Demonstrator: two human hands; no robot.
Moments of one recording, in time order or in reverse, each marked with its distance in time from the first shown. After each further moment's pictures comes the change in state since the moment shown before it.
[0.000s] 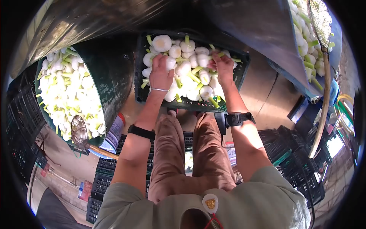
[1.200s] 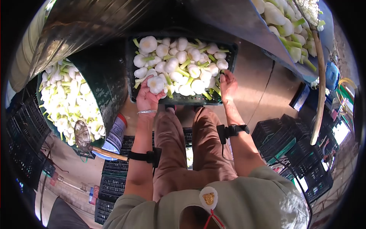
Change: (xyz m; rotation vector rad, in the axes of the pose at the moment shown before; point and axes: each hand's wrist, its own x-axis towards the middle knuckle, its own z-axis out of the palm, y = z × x) left_hand -0.062 0.030 -0.046 -1.736 -0.088 -0.816; right_hand -0.055 0.082 -0.095 -0.364 0.252 -0.193
